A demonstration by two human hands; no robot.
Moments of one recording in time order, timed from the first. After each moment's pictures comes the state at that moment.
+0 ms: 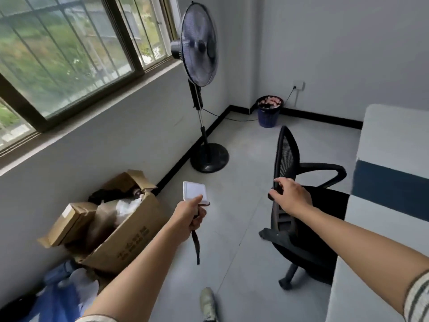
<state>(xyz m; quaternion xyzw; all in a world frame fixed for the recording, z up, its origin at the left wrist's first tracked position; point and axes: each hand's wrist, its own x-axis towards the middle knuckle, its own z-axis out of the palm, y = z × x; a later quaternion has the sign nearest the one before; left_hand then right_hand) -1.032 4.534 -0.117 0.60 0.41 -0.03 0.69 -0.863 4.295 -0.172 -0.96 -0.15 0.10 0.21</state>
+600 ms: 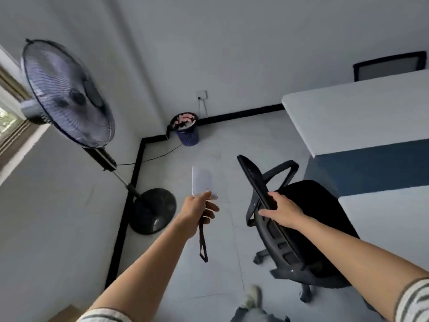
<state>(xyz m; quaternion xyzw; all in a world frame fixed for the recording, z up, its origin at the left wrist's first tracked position) -0.663 4.616 -0.133 0.72 0.17 -0.25 0.62 -0.695 4.355 -0.225 -0.90 0.15 0.19 0.36</state>
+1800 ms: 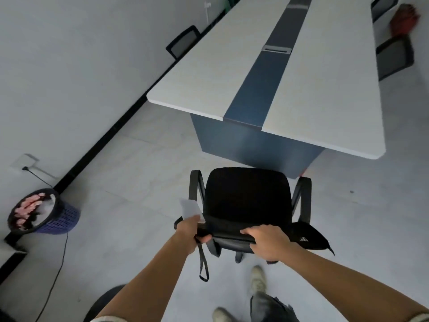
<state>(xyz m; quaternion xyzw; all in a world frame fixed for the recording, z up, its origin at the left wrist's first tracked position) -0.459 4.695 -0.212 0.70 0.06 -0.58 0.40 -0.685 4.652 -0.242 -0.85 0.43 0.16 0.26</state>
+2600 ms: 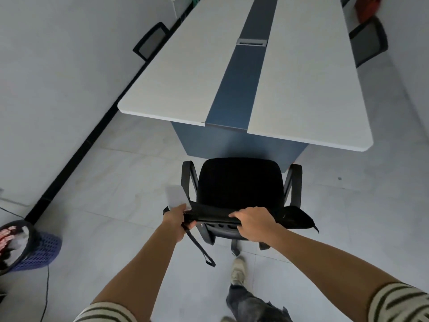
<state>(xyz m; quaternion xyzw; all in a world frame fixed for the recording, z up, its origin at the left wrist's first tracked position) -0.422 4.595 -0.213 0.71 0.03 -0.57 0.41 -0.644 4.569 -0.239 -0.86 0.46 0.11 0.19</state>
